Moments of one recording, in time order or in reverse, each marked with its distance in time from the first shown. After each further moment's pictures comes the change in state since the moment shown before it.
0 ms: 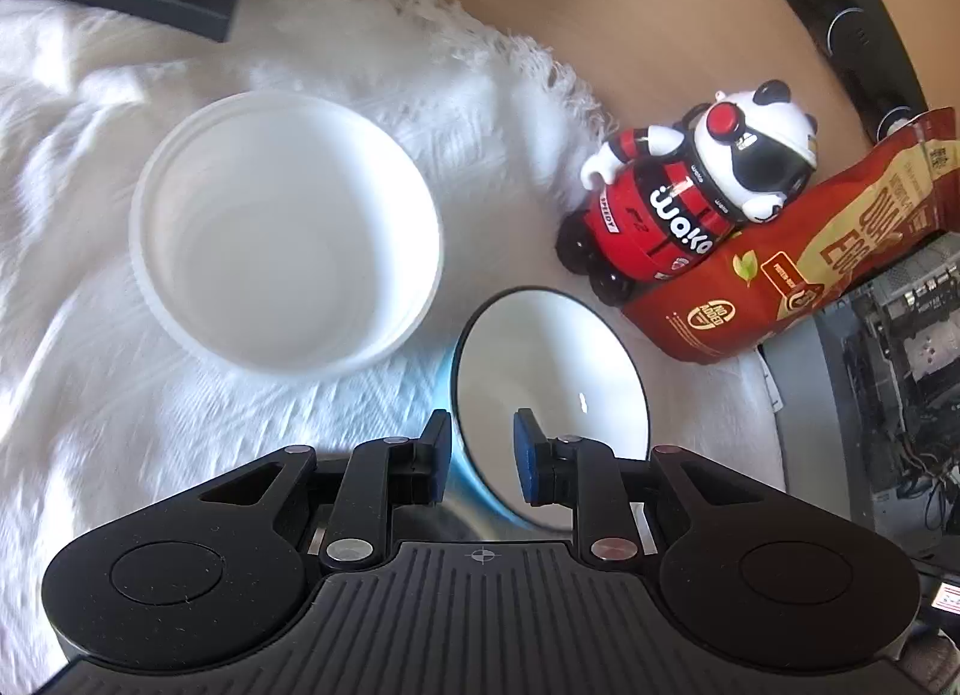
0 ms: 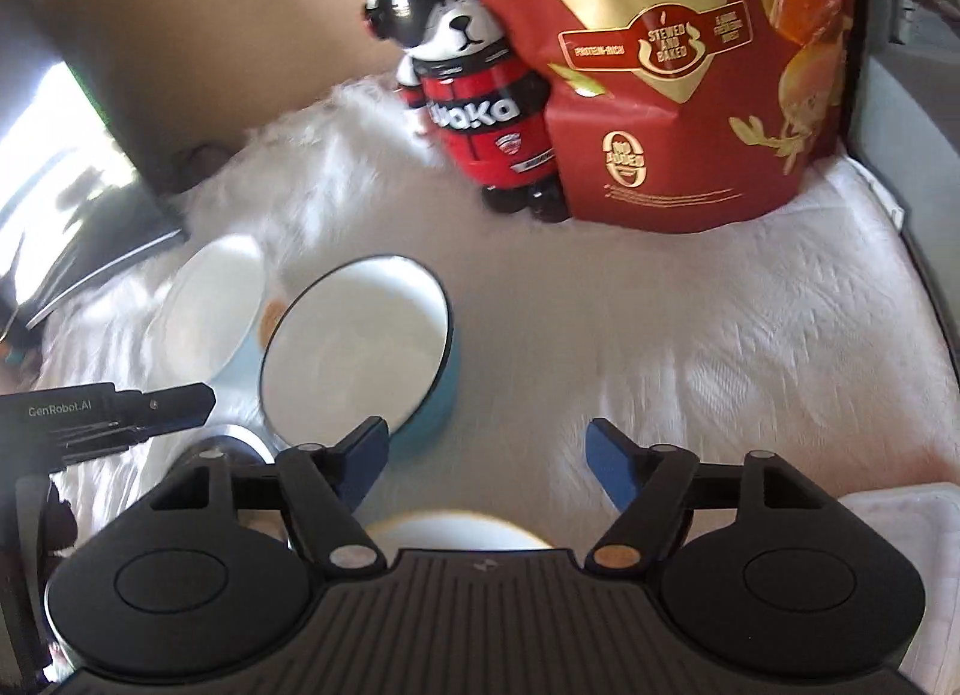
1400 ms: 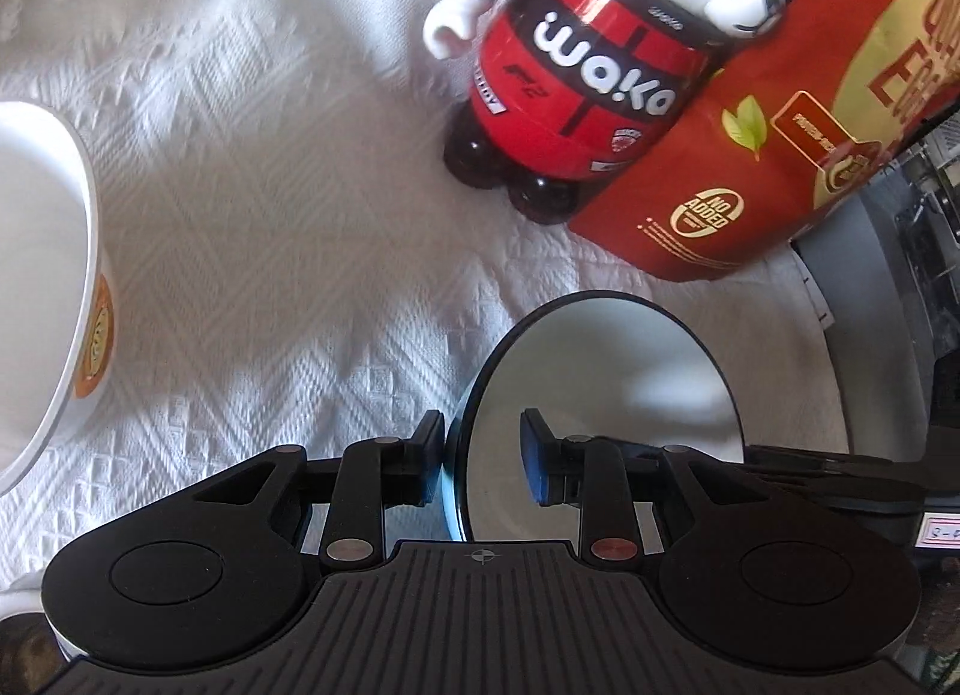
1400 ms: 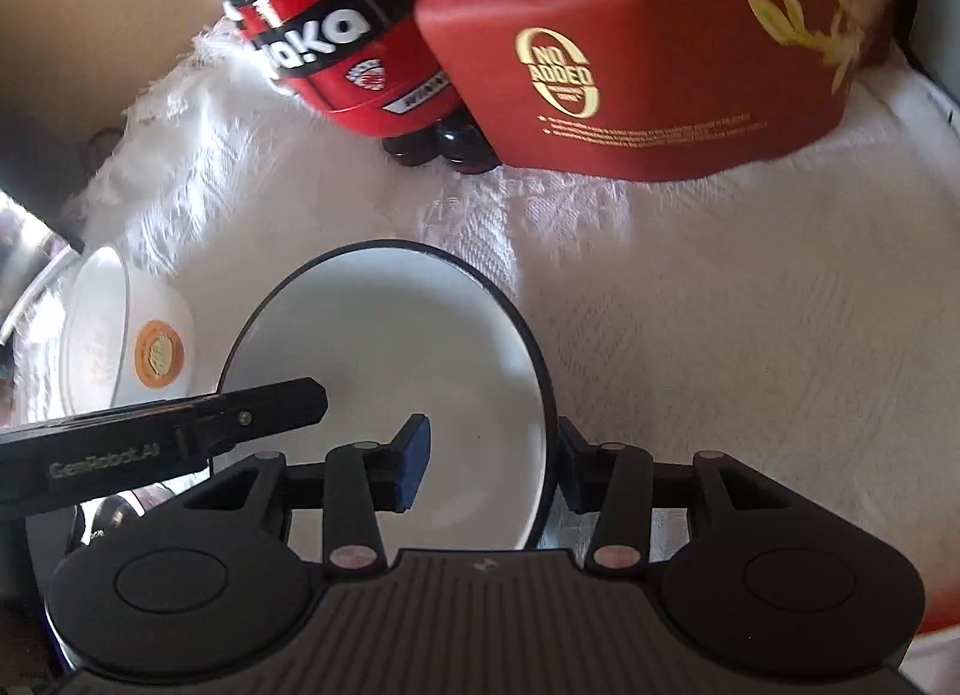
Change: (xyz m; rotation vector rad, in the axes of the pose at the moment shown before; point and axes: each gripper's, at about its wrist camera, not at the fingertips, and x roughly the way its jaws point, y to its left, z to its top) left arm 0.128 -0.094 0.004 0.182 0.176 0.079; right arm 0.103 -0.064 0.046 0.073 0.200 0.054
